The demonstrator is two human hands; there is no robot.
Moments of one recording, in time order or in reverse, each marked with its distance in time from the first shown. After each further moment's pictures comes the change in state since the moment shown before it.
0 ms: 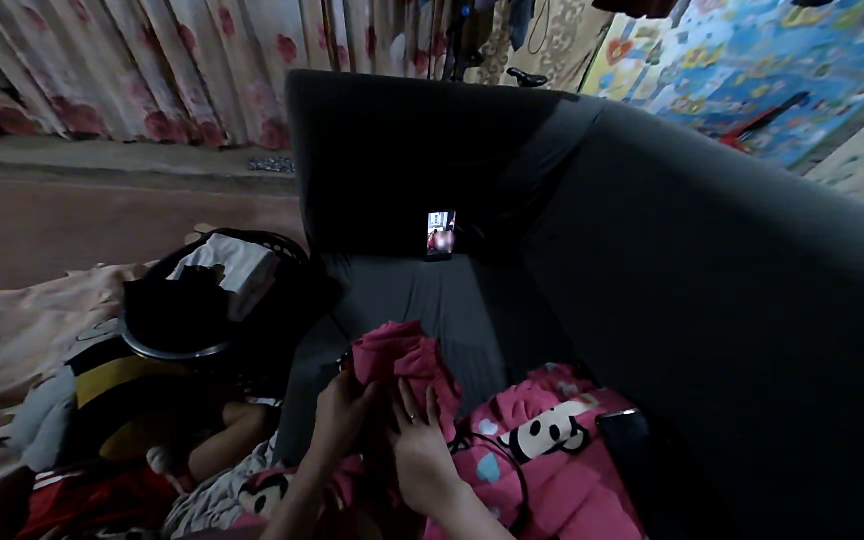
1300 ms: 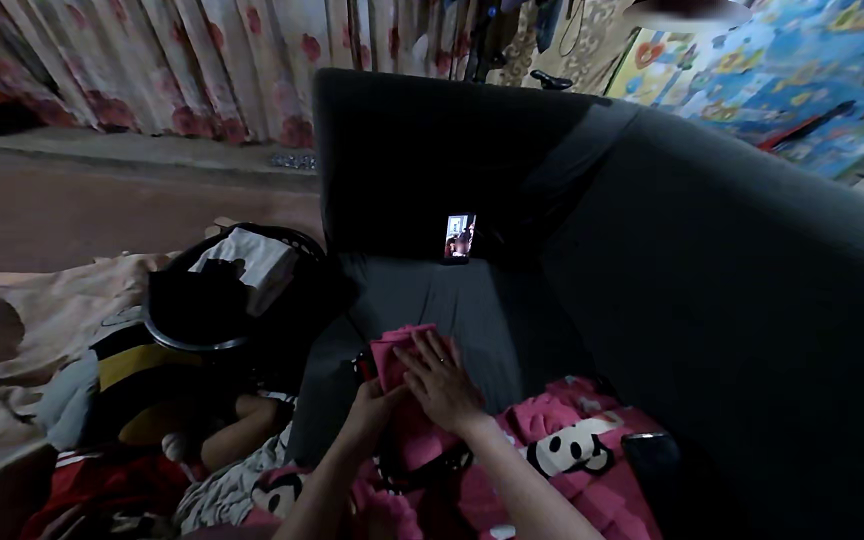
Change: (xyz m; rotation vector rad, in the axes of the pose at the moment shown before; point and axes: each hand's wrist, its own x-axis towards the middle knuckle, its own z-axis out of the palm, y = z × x) left_hand 0.008 -0.003 0.022 -0.766 -0.246 -0.116; right_hand 0.062 0.058 -0.036 0.113 0.124 -0.010
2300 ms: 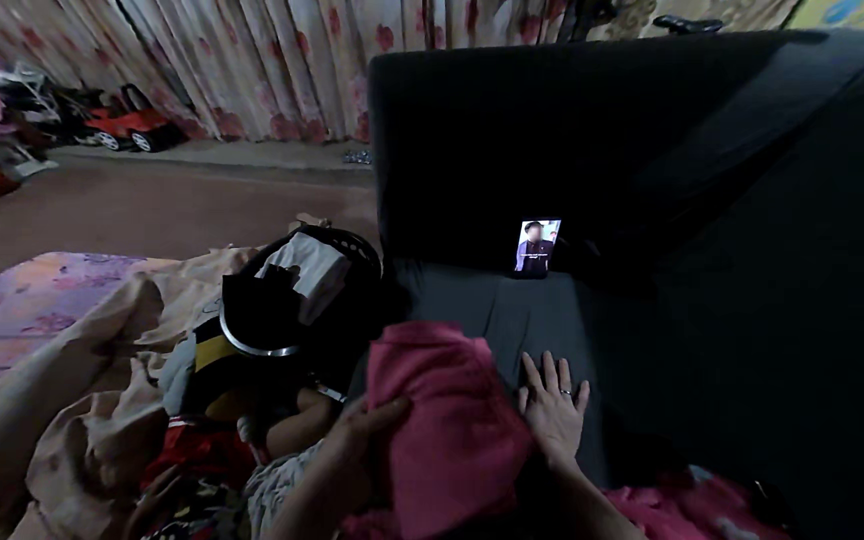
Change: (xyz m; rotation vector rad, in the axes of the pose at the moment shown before) left_hand -0.031 0.084 -0.017 -0.282 0.165 0.018; right_hand 0.044 0.121 0.064 -0.240 0.528 0.333
